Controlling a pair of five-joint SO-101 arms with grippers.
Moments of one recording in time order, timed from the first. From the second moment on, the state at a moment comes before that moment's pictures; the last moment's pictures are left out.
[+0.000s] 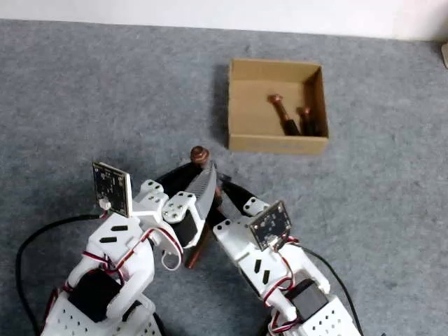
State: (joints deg) left arm 27.0 -90.2 68.7 39.4 27.6; right arm -41.2 -103.8 95.9 21.8 5.8
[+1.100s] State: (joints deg) left arm 26.1 -90.2 70.3 38.8 27.4; right arm -41.2 -103.9 95.9 21.8 5.8
